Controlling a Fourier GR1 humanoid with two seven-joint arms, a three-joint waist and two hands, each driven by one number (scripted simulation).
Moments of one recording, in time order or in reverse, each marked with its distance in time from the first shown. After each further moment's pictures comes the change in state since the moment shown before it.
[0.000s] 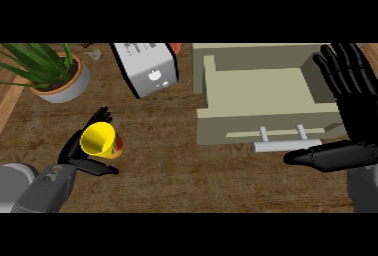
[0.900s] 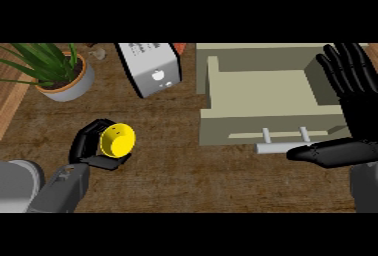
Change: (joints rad) left arm 0.020 -0.081 0.089 -0.072 0.063 0.247 -0.123; right arm -0.002 -0.011 -0.017 0.021 0.002 0.002 -0.002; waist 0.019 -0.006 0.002
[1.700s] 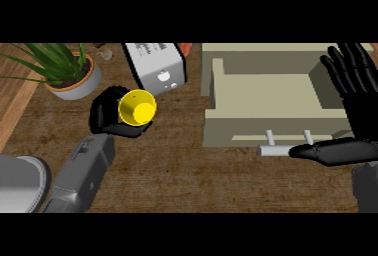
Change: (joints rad) left arm -0.137 -0.123 0.064 -0.177 0.112 0.048 0.037; right arm 0.011 -0.007 -0.014 0.010 0.014 -0.007 -0.001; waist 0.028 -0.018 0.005
